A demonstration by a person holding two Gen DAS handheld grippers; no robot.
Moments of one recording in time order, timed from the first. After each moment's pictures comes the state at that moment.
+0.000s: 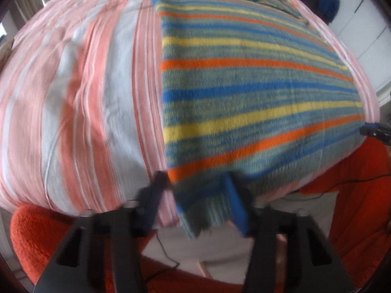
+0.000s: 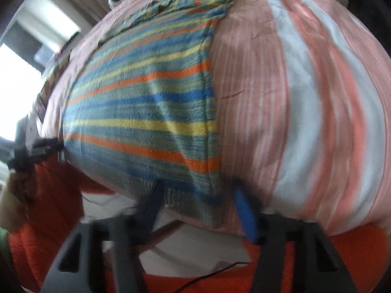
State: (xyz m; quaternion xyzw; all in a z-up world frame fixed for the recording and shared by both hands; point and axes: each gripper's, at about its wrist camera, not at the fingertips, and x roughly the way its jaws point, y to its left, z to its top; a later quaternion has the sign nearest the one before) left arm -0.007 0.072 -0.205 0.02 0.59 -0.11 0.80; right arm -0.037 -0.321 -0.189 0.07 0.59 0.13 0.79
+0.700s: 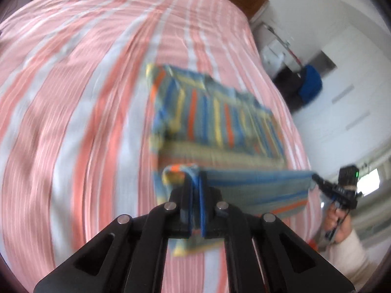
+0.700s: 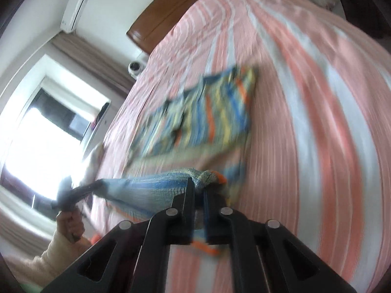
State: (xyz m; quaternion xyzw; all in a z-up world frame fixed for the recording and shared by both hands) left arm 0.217 0.126 -0.128 -0.22 0.48 -0.16 0.83; right arm 0.175 -0.334 -0.127 0.26 0.43 0.17 0.85
